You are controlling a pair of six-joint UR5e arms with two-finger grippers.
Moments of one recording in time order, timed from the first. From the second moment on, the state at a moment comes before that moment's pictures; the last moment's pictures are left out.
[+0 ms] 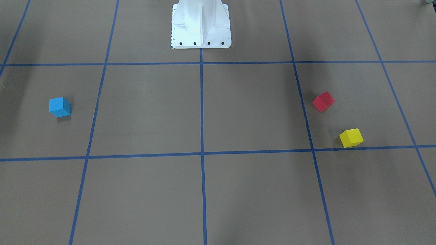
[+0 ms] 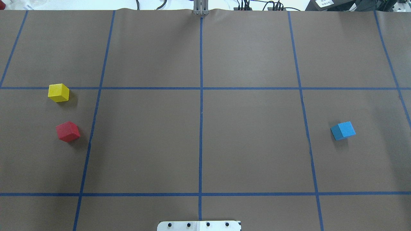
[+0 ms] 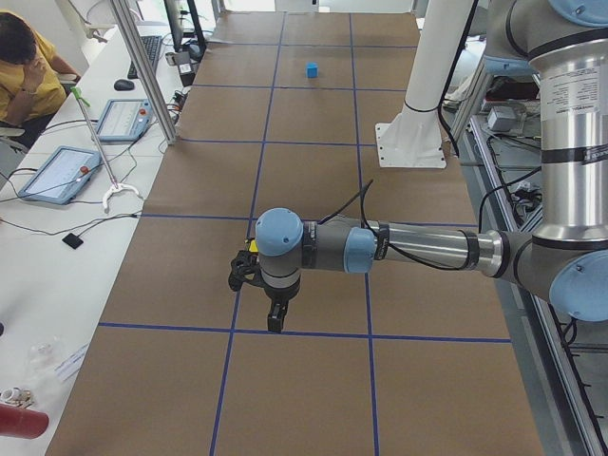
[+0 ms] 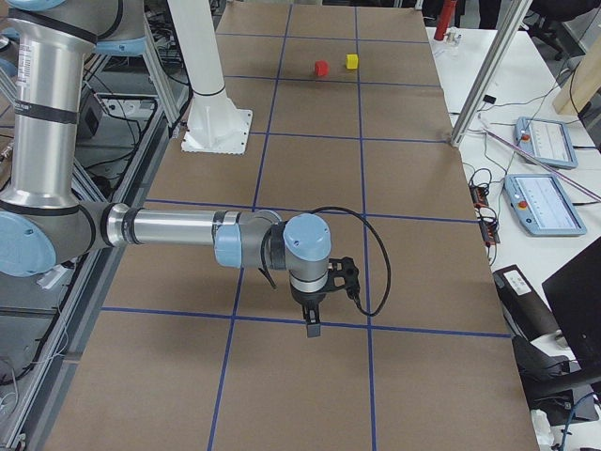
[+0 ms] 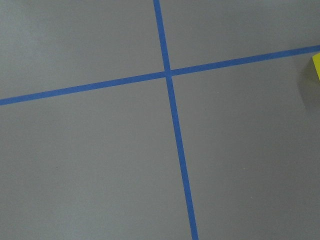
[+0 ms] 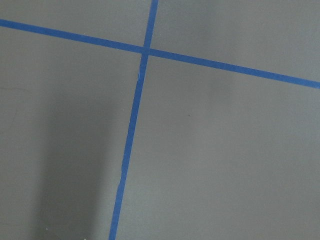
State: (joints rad) left arm -1.58 -1.44 -1.80 -1.56 -2.34 0.12; right arm 1.61 -1.76 1.79 -1.57 2.27 -0.20
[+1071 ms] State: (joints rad) left arm -1.59 -1.56 -1.86 -1.67 -2.26 0.12; right arm 1.60 -1.75 1.79 -1.26 2.39 -0.01
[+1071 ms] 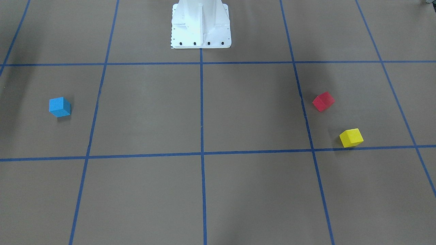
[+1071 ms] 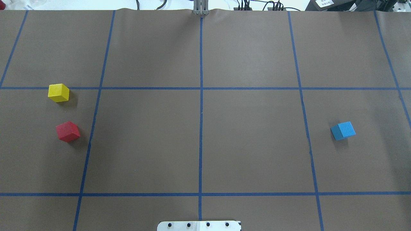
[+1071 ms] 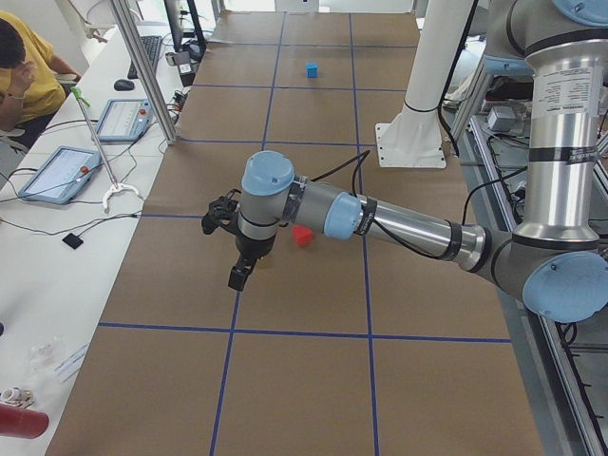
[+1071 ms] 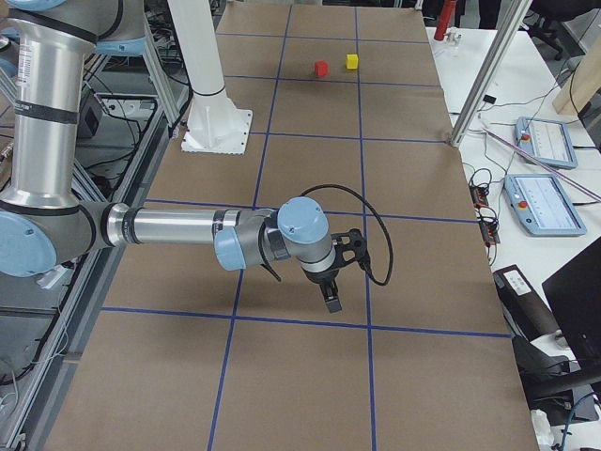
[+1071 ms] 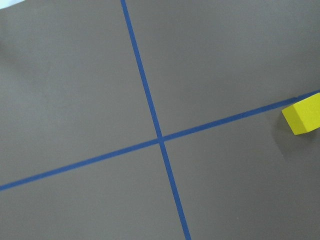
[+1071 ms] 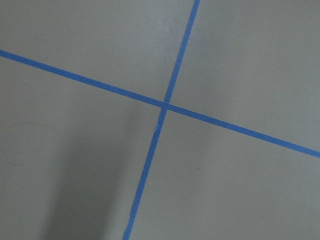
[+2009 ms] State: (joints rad) left arm -1.58 -1.62 -1.80 -1.75 -2.27 0.12; right arm 0.87 -1.75 1.90 -0.91 1.92 0.98
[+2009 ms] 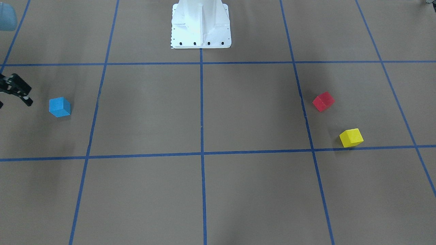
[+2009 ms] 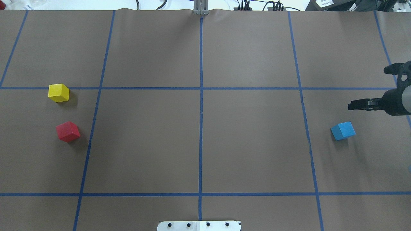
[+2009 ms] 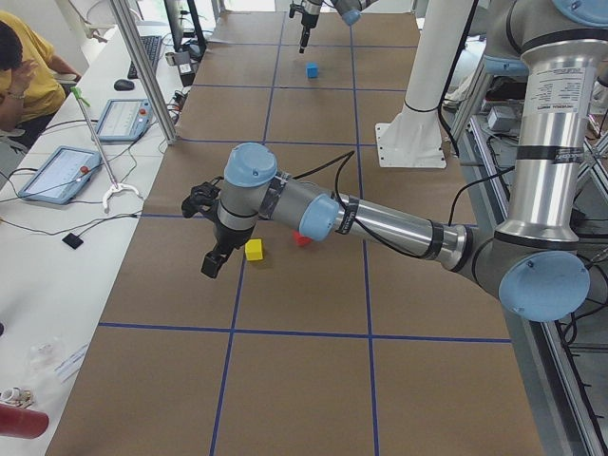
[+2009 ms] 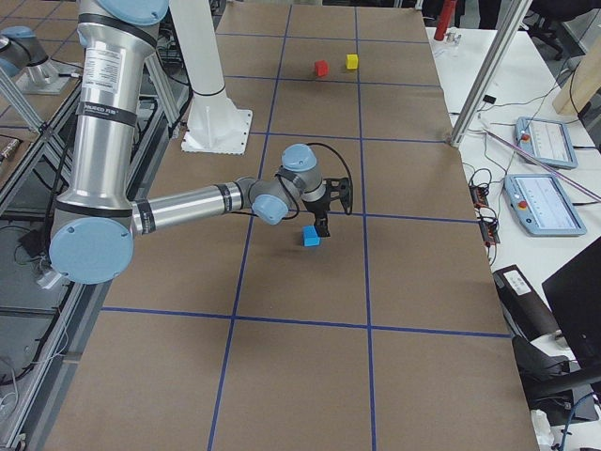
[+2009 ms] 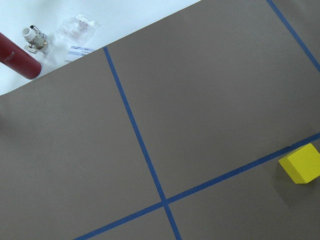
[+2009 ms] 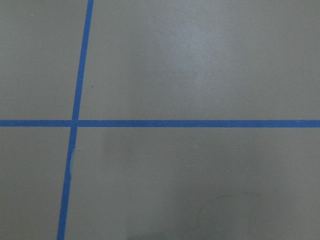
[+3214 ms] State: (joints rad) left arm -1.58 -1.61 -1.80 -1.75 -2.27 0.12; right arm 0.70 -1.79 1.77 -0.74 1.84 0.95
